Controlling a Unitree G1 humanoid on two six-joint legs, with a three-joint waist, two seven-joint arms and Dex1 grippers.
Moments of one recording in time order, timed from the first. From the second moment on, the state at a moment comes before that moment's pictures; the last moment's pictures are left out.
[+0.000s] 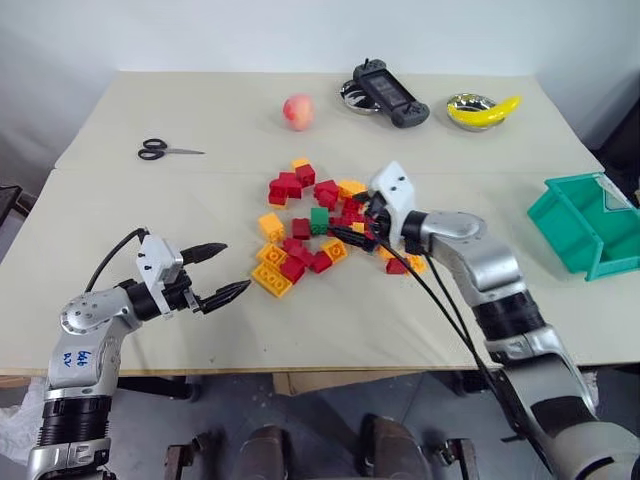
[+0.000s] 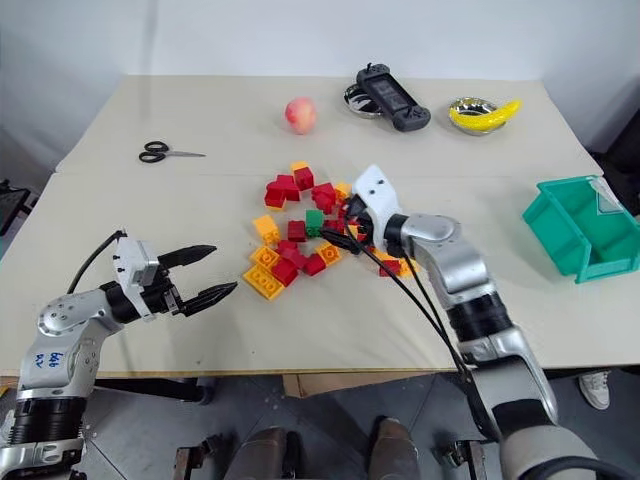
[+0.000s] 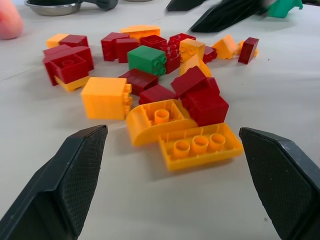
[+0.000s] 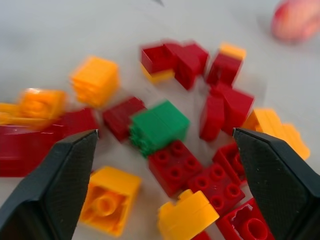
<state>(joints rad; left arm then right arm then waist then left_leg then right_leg) -0.22 0.59 0.23 0.00 -0.40 0.17 -0.97 -0.89 -0.36 0.25 0.34 0.19 0.50 0.67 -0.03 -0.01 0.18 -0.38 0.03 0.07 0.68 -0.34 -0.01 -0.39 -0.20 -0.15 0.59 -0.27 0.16</state>
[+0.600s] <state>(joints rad) -0.21 0.57 0.20 -0.02 -0.41 0.17 -0.94 -1.09 -0.09 0.22 0.76 0.06 0.43 0.52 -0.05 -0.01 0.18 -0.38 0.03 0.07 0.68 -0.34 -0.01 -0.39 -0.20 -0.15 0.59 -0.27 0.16</state>
